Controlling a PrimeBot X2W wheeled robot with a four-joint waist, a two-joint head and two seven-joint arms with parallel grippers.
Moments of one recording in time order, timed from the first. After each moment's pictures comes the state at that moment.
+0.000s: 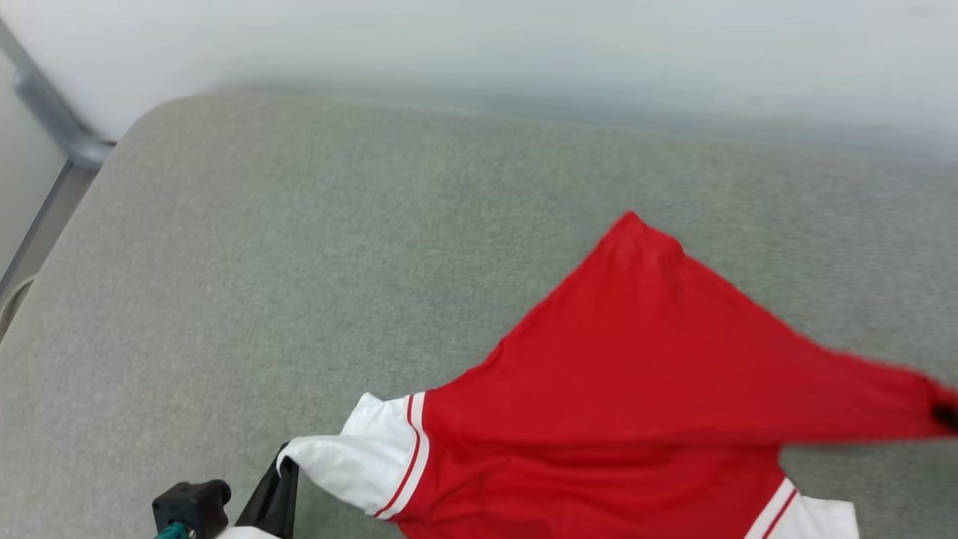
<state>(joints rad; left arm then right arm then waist) 0.06 0.40 -0.40 0.12 -0.70 0.16 -0.25 -0.24 -0.84 0.23 0.15 0.75 0.13 0.75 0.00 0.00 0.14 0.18</state>
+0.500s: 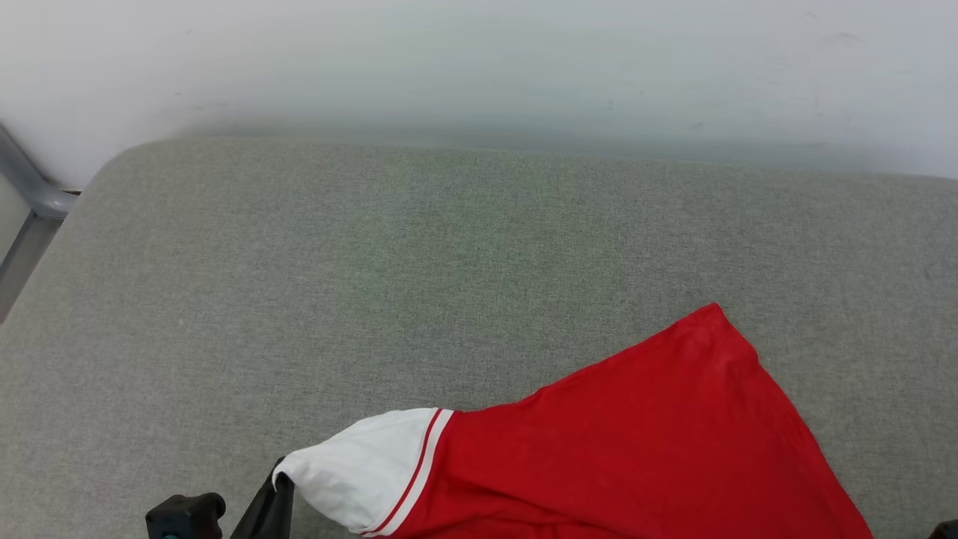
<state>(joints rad) 0.11 0.43 -0.40 0.07 -0.71 0.19 -0.23 0.24 -0.73 0.18 0.10 0.75 0.13 0.78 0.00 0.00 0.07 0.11</state>
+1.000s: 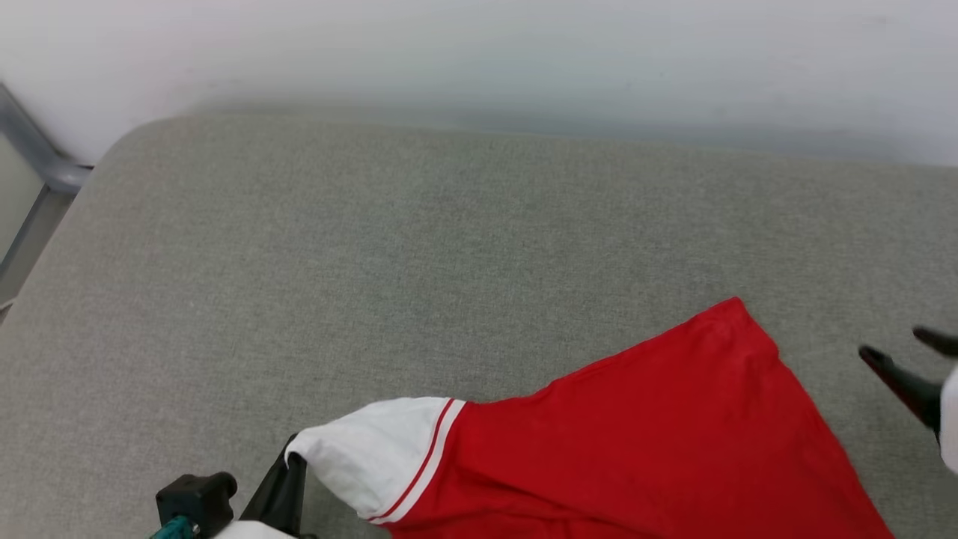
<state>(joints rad) 0.08 0.43 -0.42 0.05 -0.70 0.19 -0.22 -0.11 -0.70 0.06 -0.10 0.69 0.13 0.67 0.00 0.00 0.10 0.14</state>
